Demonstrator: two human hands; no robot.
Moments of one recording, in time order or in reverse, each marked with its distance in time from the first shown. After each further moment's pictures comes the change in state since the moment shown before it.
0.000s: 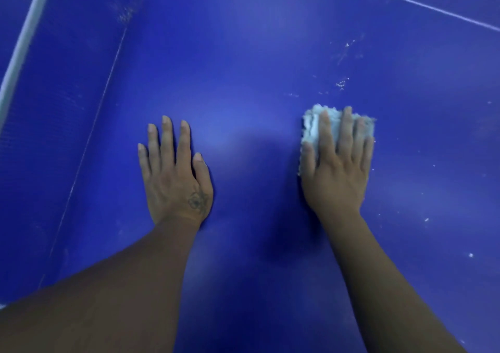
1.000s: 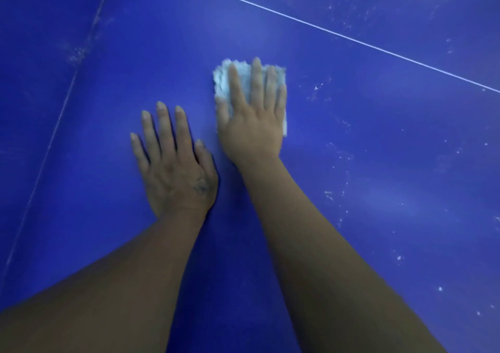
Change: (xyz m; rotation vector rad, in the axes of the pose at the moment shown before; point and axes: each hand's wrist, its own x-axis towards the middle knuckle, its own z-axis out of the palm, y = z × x) left_hand 0.093 0.075 0.024 0.016 0.023 -0.017; right_hand 0.147 -0.113 0.015 0.055 0.002 -0.084
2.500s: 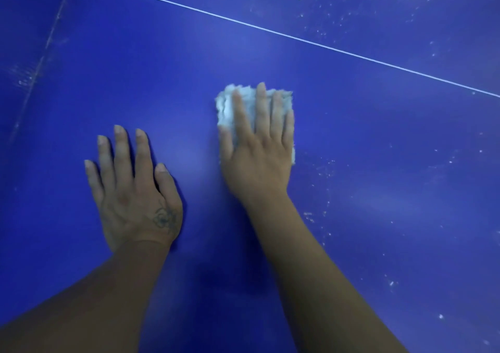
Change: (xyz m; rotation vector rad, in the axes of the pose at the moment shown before) left_hand 0.000 -0.001 0.003 -0.022 0.013 0.004; right_hand -0.013 0.060 0.000 0.026 0.047 0.006
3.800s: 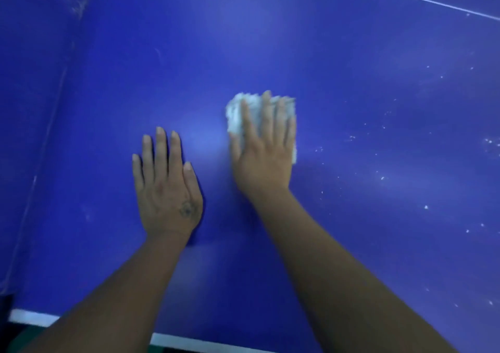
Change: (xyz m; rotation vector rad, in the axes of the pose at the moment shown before) left_hand -0.152 -0.048 -0.030 0.012 -0.012 0.141; right_hand -0.168 -0.006 -0.037 0.032 -0.031 -0.021
